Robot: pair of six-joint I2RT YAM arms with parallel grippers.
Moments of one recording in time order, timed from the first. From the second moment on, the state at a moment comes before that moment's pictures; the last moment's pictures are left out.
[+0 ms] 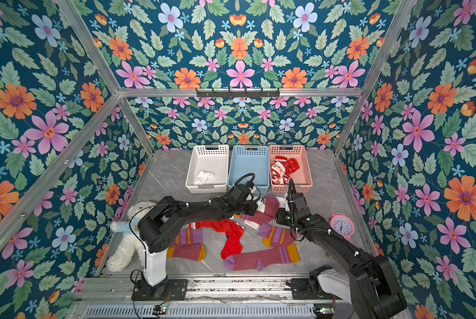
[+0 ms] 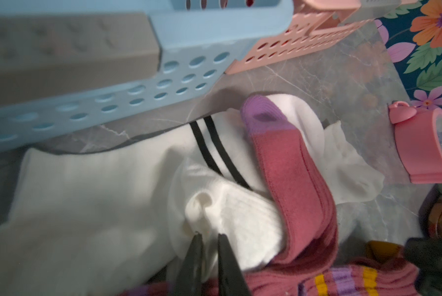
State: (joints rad) left arm -0.86 1.97 1.17 0.04 0.09 -0.49; right arm 0.37 1.14 0.58 -0.30 -0.15 0.56
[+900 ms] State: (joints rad) left arm -0.87 1.55 1.03 0.10 0.13 -0.40; right arm 0.37 1.00 0.52 -0.31 -0.10 0.58
